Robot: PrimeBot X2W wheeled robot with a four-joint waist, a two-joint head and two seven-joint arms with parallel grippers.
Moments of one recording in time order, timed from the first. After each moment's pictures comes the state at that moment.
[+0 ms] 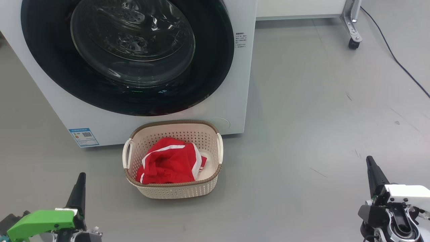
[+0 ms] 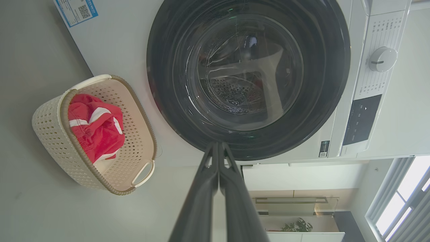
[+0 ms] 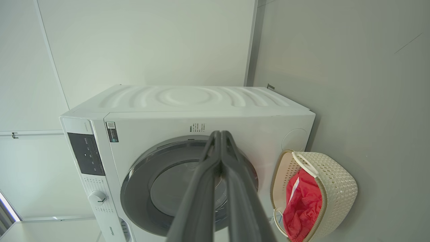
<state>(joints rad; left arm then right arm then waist) -0.06 0.06 0.04 0.28 -1.64 -0.12 0.08 -0.06 -0.07 -0.08 0.28 1.65 0.12 0.07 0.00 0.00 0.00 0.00</state>
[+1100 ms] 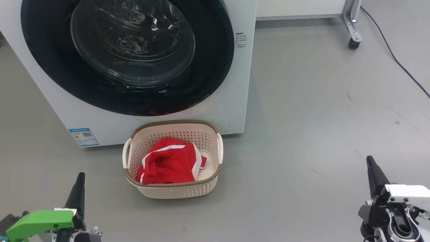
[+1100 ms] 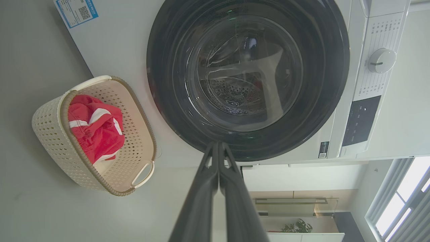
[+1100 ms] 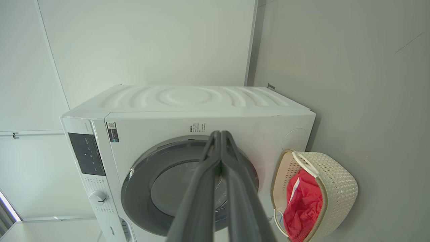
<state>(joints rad) -0.06 0.06 0.05 0.28 -1.64 -0.12 0.08 -0.06 -0.07 -0.09 0.28 1.65 0.12 0.07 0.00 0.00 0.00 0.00</state>
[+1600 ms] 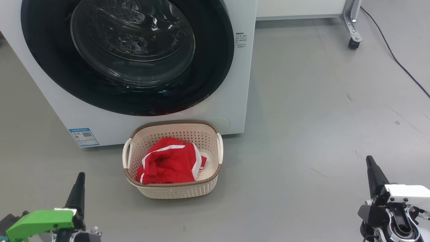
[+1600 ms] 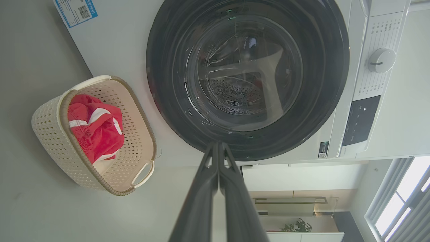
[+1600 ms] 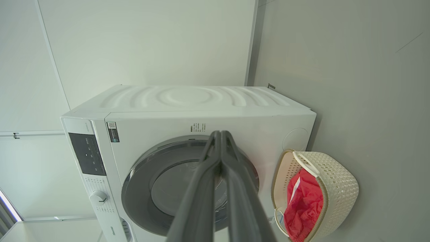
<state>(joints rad) -0.06 0.05 0.05 0.27 -1.64 -0.12 0.08 -0.06 -0.07 -0.09 0.28 1.65 0.12 0.07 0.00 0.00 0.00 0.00</state>
